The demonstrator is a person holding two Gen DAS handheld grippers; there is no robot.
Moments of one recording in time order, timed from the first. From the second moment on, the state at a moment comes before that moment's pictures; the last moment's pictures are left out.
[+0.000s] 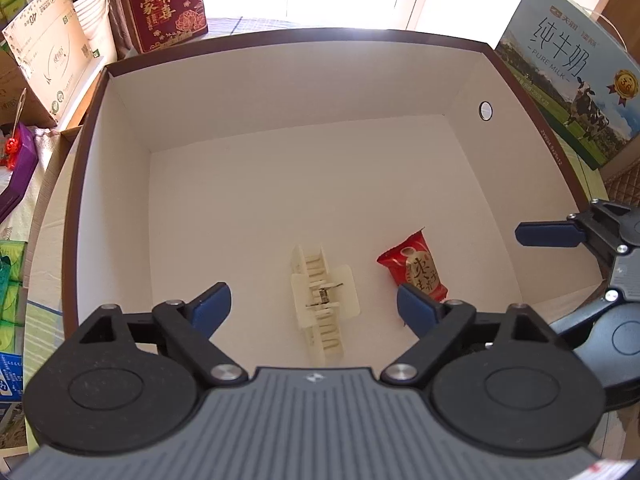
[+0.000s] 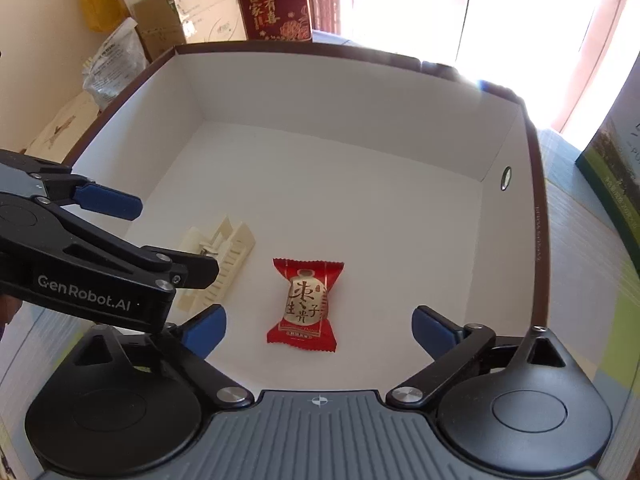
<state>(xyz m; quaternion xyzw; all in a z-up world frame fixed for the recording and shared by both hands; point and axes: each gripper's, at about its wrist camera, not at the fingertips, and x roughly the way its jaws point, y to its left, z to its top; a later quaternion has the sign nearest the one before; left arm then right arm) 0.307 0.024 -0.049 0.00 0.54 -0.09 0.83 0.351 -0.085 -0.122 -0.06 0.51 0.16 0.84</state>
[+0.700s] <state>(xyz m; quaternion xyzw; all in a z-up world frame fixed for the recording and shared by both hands) 0.263 0.017 -0.001 0.01 0.50 -0.08 0.86 0.275 -0.112 -0.063 -0.04 0.46 0.15 0.87</state>
